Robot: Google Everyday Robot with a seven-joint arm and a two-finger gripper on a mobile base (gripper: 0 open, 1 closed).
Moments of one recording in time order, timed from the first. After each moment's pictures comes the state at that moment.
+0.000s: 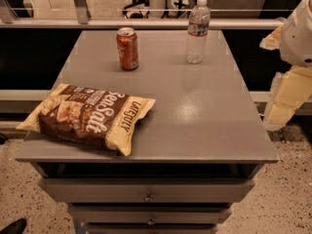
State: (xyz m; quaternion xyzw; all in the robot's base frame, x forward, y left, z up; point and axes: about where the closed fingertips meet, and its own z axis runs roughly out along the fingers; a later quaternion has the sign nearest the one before) arm 0.438 -0.217 0.976 -0.60 0.78 -0.03 0.16
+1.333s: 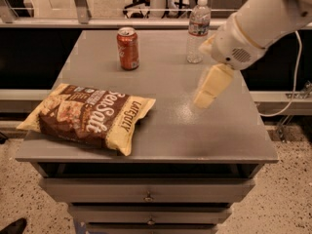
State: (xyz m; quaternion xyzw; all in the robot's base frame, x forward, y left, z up) arm 0.513 -0.111 0.934 -0.60 0.75 0.11 0.25
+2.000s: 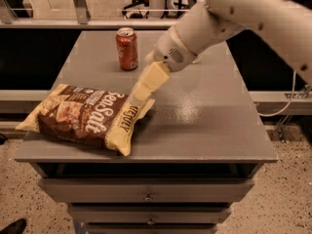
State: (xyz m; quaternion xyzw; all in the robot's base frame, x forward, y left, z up) arm 0.546 0.024 0.908 -0.58 0.72 0.28 0.26
